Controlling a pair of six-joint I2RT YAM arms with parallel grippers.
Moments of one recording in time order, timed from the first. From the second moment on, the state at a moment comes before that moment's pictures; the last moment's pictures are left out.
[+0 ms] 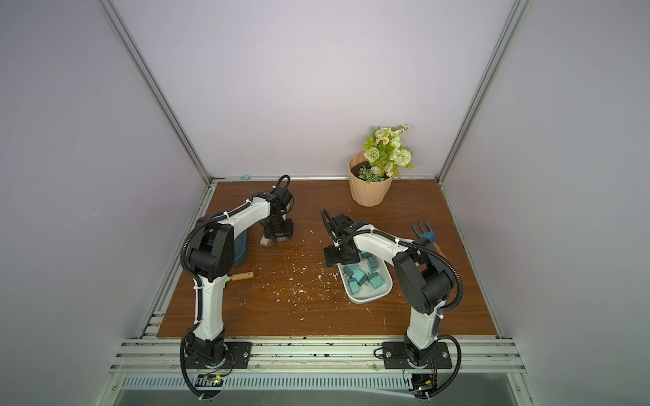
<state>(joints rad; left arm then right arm) -0.36 2.15 1.67 -0.97 0.00 -0.39 0.65 1.81 1.23 -0.73 -0.19 0.39</state>
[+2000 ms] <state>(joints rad) -0.13 1.89 1.63 -0.97 -0.05 -0.33 0.66 1.85 1.24 -0.74 -0.19 0.38</state>
